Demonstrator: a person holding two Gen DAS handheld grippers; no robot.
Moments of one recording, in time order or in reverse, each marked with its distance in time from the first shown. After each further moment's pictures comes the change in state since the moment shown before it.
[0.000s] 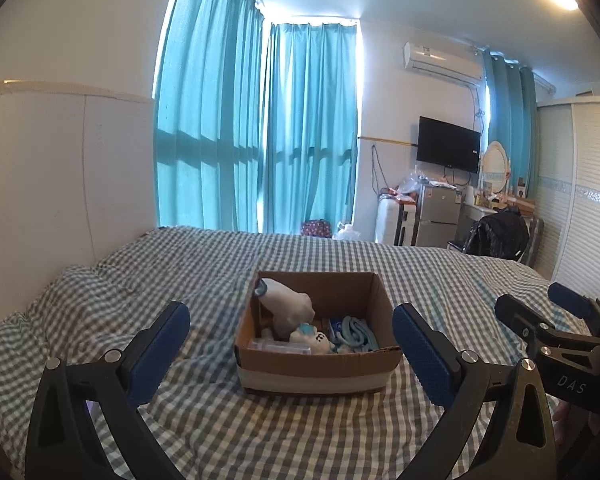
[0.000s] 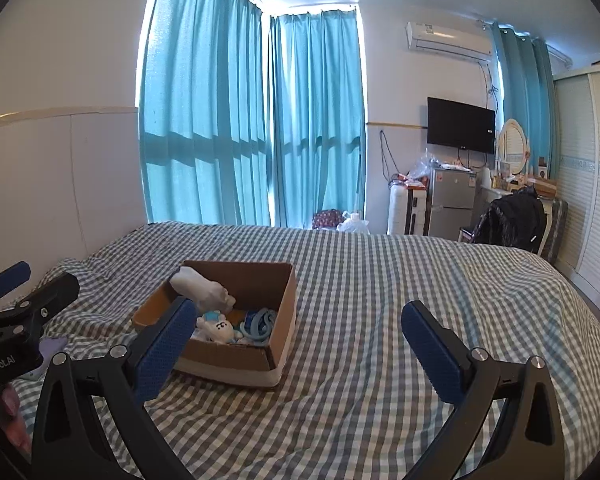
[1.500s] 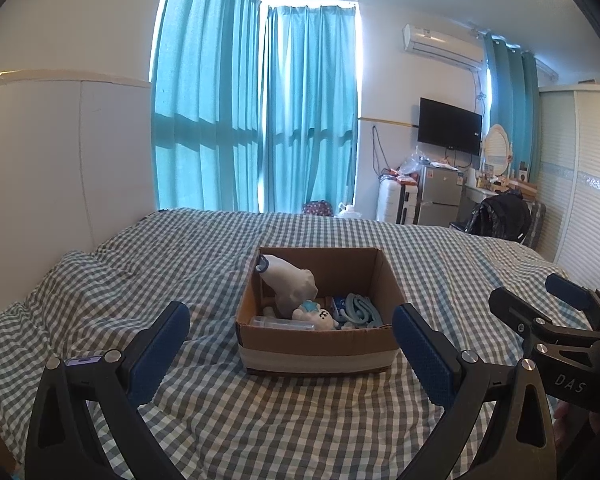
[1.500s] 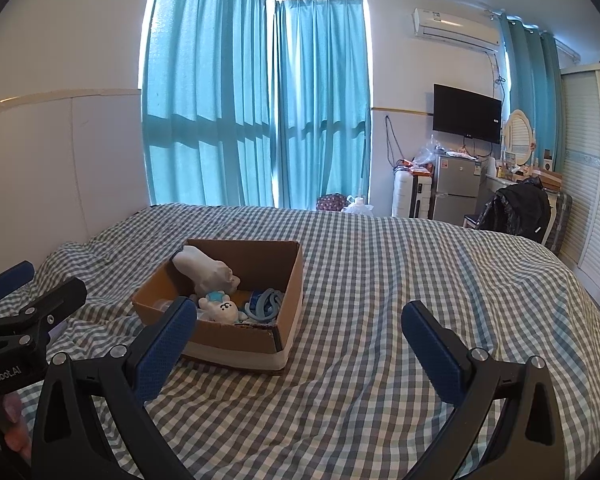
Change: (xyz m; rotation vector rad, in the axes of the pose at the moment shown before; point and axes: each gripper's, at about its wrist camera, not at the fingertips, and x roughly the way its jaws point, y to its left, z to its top) left arm 0.002 -0.003 -0.011 0.020 0.068 0.013; right arm 0.011 0.007 -0.010 -0.009 0.056 0.013
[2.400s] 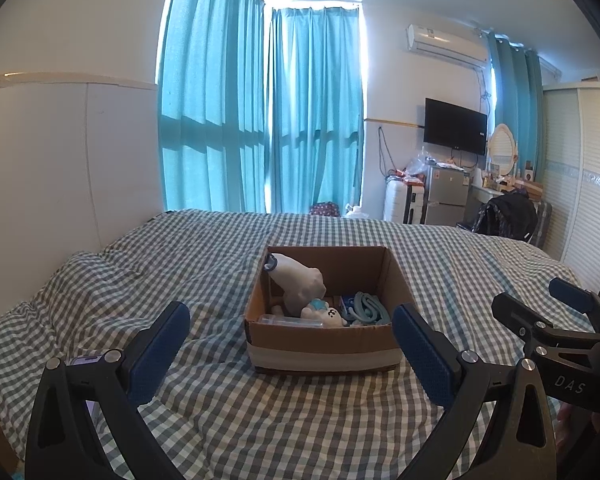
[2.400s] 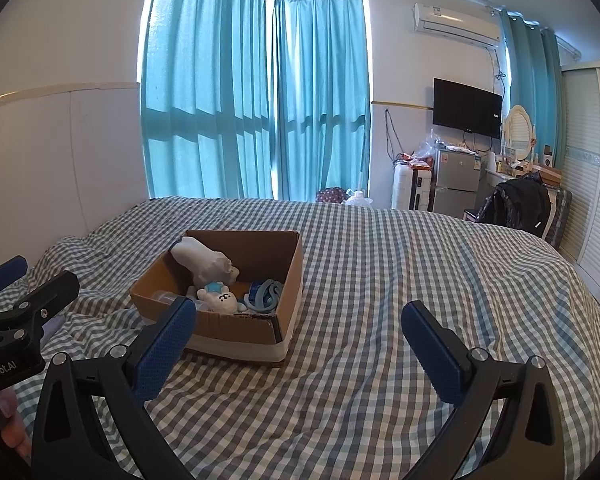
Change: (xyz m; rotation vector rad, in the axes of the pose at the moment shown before) left arm -0.002 0.003 -0.006 -0.002 -0.014 0.023; right arm 0.004 -0.001 -0.008 -0.001 0.024 -0.003
